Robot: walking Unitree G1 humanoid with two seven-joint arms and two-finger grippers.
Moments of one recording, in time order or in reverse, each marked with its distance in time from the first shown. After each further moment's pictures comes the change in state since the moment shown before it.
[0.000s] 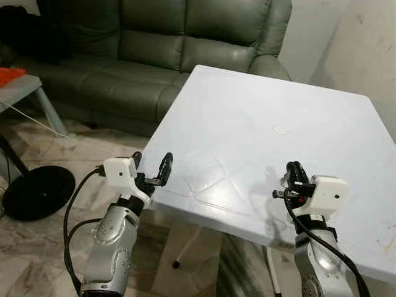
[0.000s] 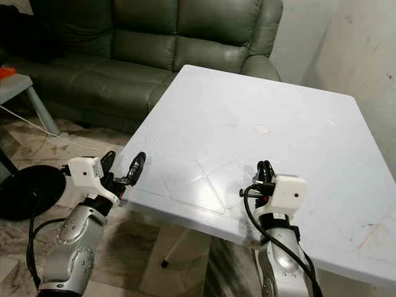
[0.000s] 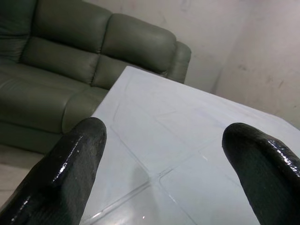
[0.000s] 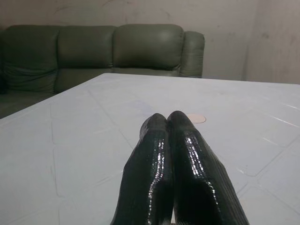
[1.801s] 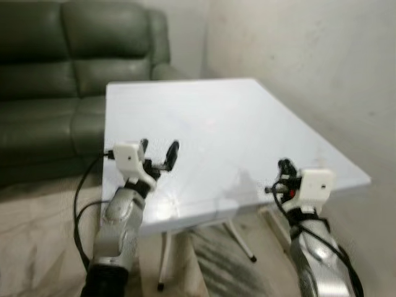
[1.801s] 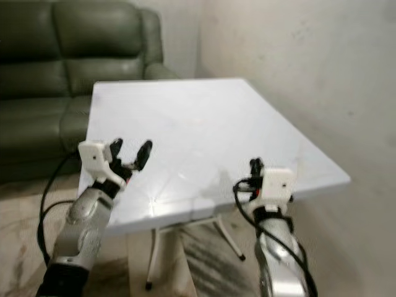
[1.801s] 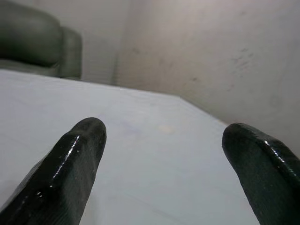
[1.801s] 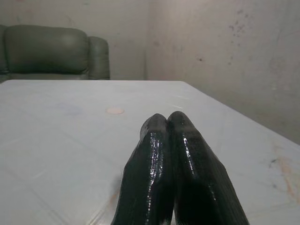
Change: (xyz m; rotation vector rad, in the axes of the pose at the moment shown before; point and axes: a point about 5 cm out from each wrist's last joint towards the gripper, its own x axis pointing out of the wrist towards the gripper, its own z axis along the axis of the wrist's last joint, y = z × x) left arm 0.024 0.013 0.008 0.031 -0.010 0.045; right arm 0.011 0.024 0.000 -0.035 0.043 0.094
